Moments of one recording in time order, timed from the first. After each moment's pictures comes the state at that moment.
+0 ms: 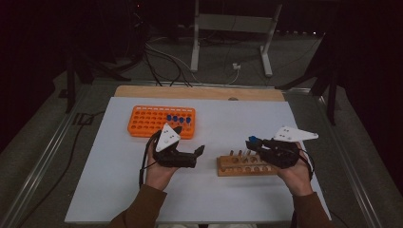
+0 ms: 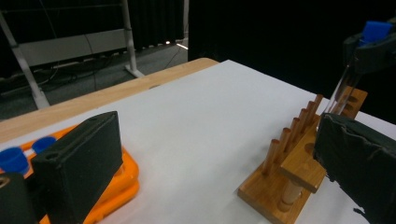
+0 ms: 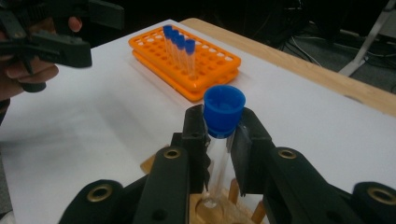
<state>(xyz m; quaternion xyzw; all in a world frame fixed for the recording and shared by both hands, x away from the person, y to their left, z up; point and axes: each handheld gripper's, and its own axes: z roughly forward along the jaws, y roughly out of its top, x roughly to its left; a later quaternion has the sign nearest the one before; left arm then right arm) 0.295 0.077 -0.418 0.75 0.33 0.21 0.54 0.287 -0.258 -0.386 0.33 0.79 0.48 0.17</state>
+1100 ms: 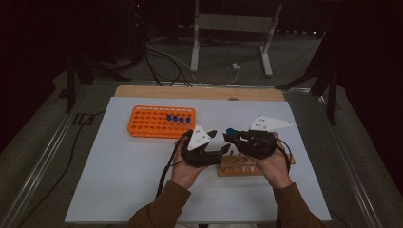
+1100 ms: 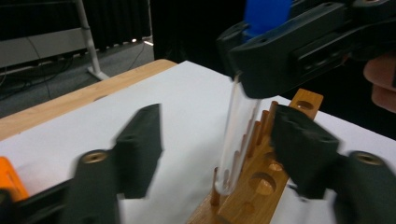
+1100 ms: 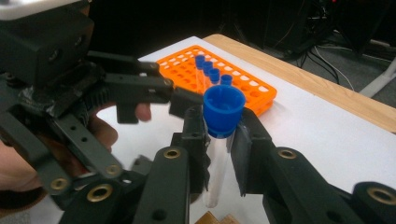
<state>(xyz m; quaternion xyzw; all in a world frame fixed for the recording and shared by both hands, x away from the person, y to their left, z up) 0.299 0.009 -0.419 0.77 0.28 0.17 0.55 0.304 -0.198 -0.370 0.30 0.80 0.50 0.14</state>
